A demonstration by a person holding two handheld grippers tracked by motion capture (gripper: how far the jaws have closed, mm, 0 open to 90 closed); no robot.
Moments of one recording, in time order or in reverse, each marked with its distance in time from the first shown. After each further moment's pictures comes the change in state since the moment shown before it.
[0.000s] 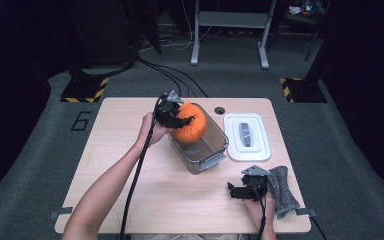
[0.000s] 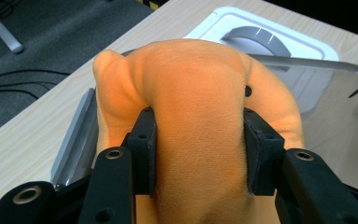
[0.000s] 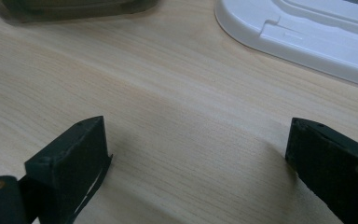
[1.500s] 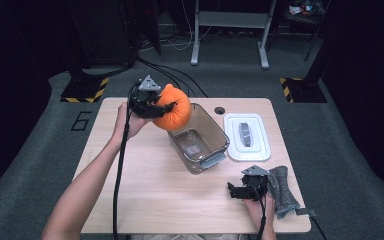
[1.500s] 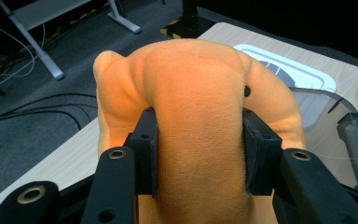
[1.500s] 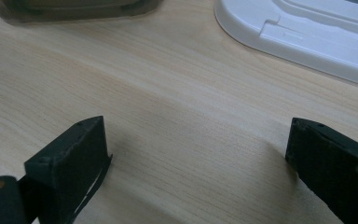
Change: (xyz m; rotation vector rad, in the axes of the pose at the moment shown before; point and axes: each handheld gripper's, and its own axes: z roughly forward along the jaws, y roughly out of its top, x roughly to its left) left arm 0.014 0.011 -0.085 -0.112 0.082 0.017; right arm 0.000 0.000 0.000 0.002 0.004 0.001
